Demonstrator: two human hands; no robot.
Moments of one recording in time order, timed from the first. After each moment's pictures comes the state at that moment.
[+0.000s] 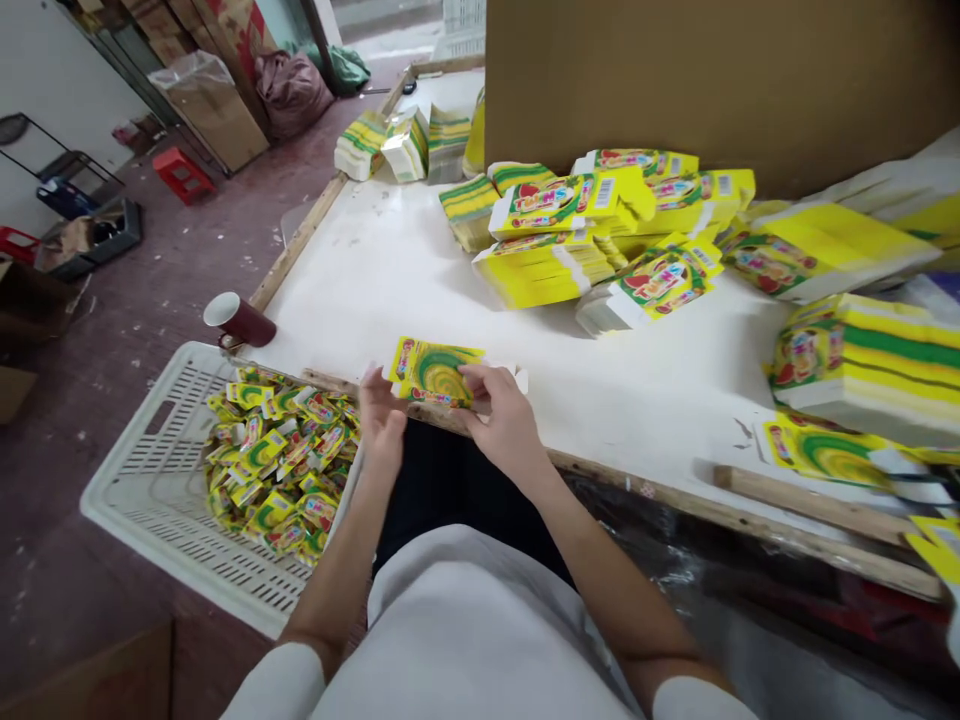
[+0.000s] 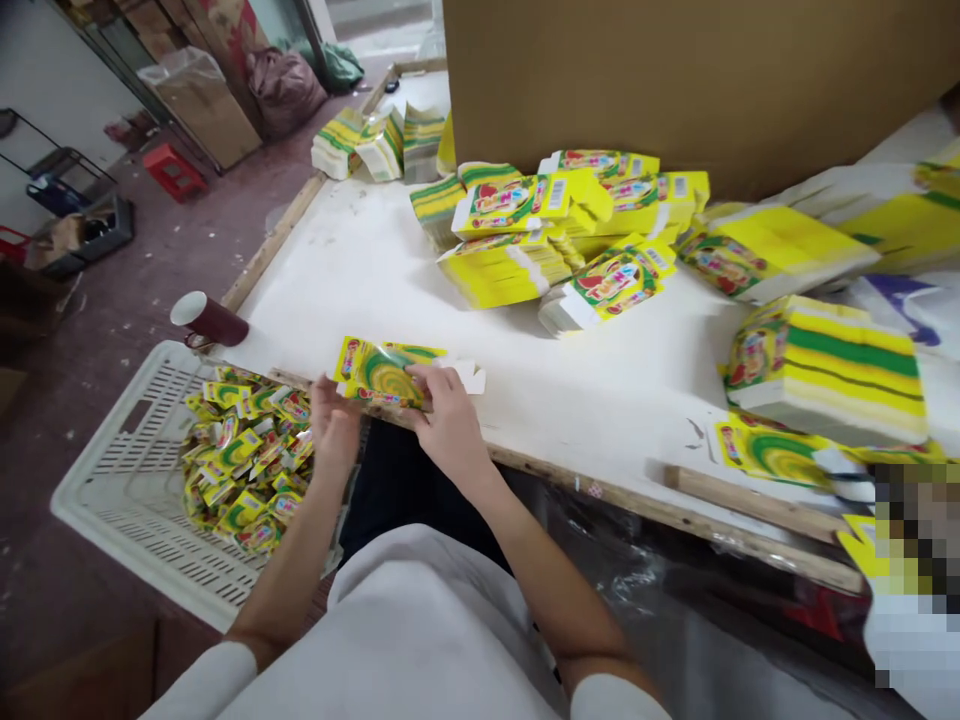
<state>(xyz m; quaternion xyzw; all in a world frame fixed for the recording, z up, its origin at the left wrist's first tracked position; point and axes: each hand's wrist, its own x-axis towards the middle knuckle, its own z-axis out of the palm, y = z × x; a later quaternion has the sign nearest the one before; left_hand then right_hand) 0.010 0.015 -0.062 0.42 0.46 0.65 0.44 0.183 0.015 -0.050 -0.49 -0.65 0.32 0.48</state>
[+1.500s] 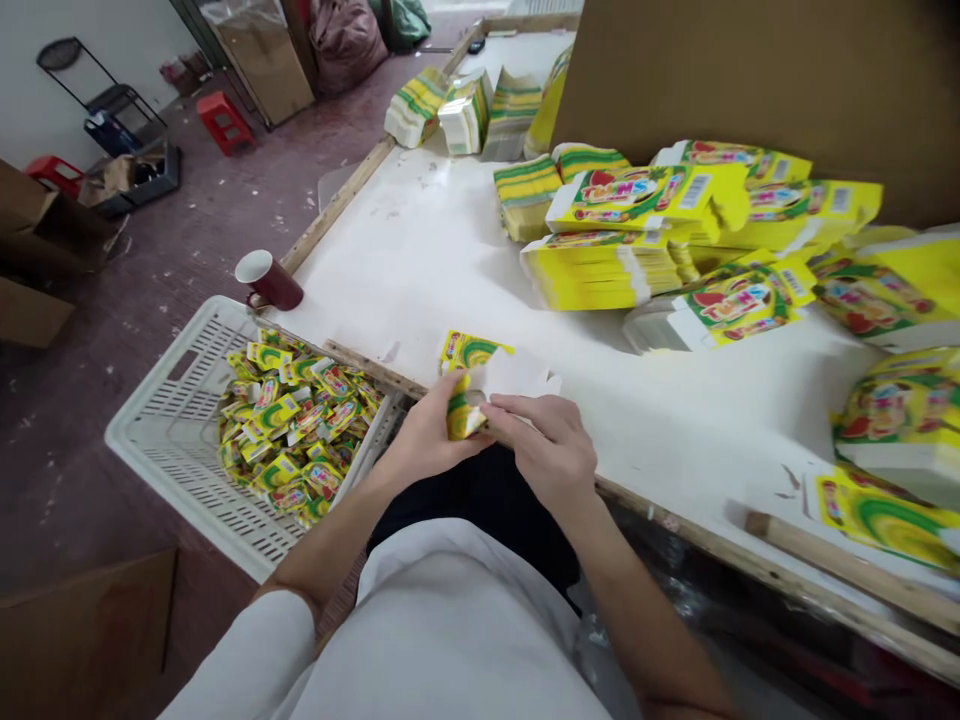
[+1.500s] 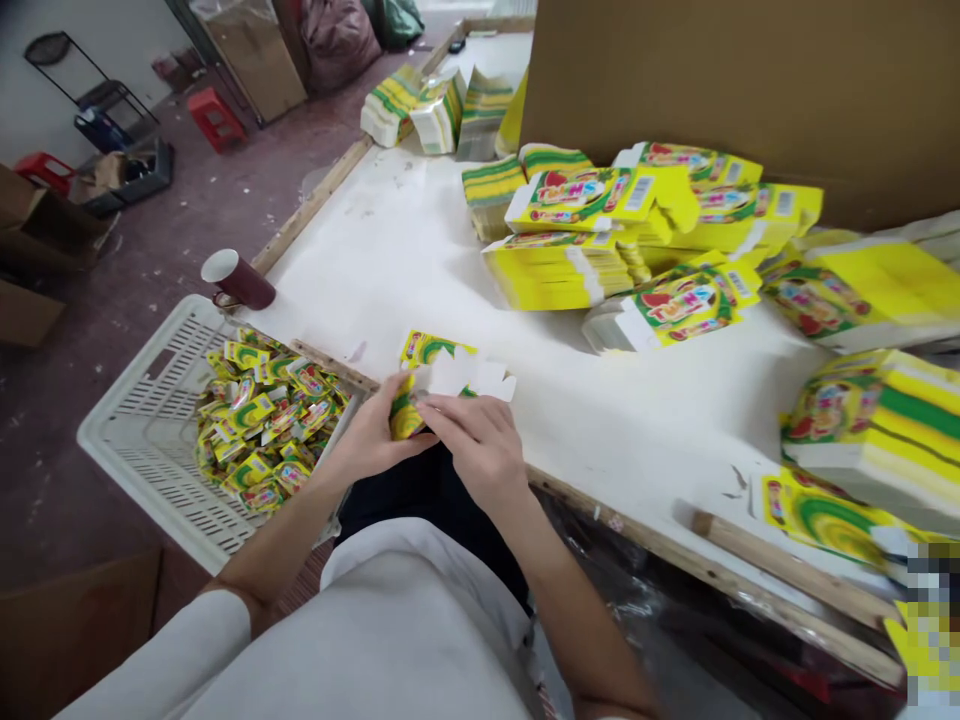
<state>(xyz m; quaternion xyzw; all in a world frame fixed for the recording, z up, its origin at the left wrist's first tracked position) 0.025 -0.003 -0.021 0.68 0.54 0.33 0.37 0.201 -0.007 -0.046 -0.39 -0.76 0.12 0.50</state>
